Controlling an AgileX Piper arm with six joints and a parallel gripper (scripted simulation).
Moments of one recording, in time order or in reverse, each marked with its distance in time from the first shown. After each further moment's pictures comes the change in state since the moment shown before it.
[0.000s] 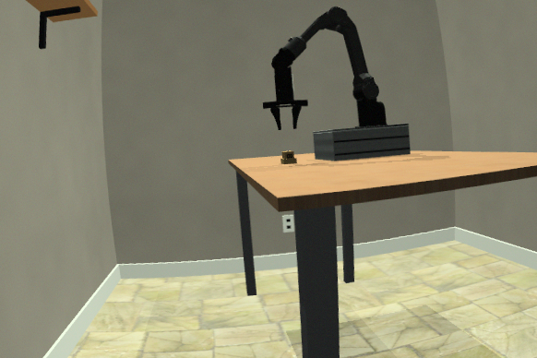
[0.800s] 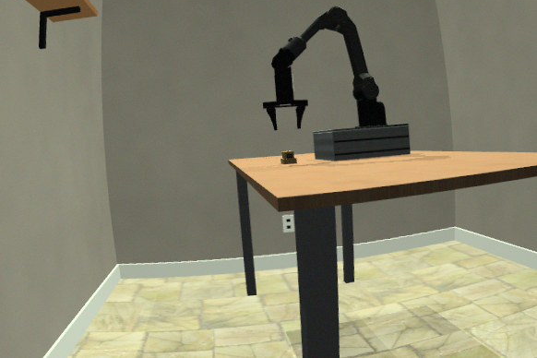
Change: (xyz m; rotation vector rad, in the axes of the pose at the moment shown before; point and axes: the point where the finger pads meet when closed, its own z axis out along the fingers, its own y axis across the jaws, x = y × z) arm 0.000 0.000 0.000 -0.001 0.000 0.000
